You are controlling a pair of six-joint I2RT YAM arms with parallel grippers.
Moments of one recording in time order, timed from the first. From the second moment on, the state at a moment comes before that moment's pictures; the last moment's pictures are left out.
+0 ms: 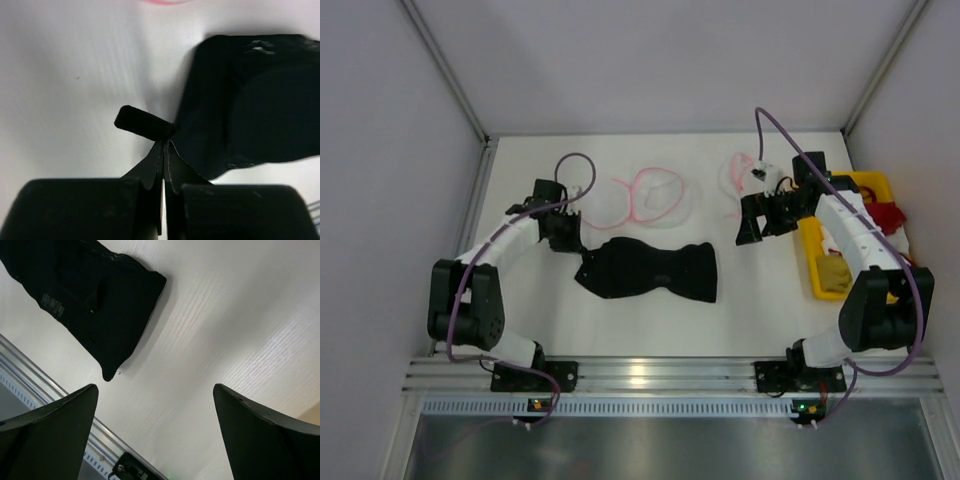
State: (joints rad) left arm -0.16 1.55 0.98 -0.57 0.21 -0.12; right arm 0.07 1.48 1.23 -0.93 -0.55 -0.26
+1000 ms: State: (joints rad) left arm -0.59 1.76 1.22 -0.49 0.43 -0.26; right arm -0.06 1.38 1.05 -0.82 -0.67 -0.16
